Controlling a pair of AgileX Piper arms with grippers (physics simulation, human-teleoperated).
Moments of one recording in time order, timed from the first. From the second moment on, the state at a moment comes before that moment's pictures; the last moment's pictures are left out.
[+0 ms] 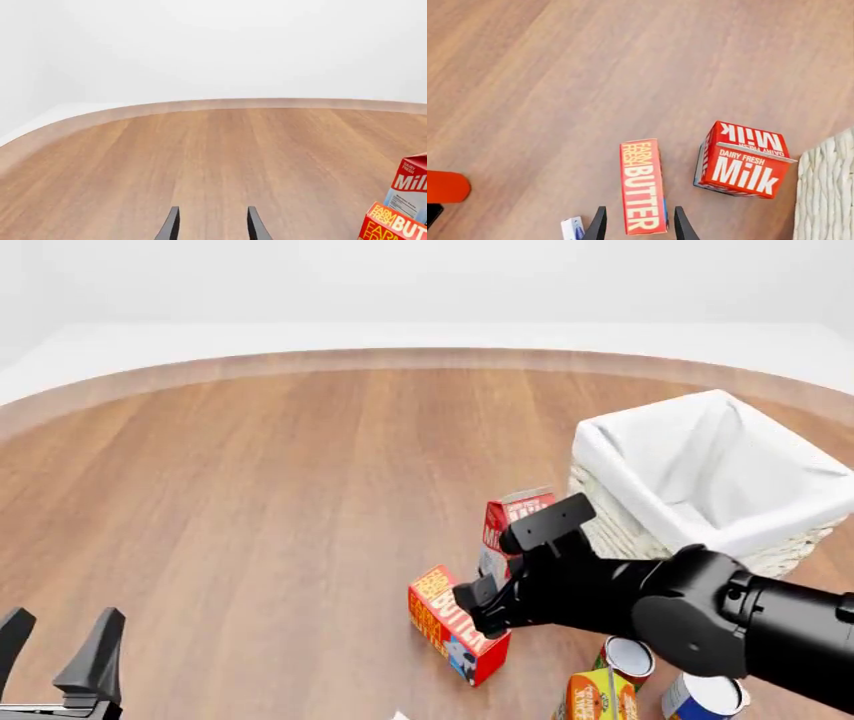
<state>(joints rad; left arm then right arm) 0.00 0.01 0.00 0.00 0.00 0.72 1.29 -0.73 0.26 0.18</state>
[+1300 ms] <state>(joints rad) 0.00 0.01 0.00 0.00 0.00 0.74 1.44 -0.62 0.04 0.24</state>
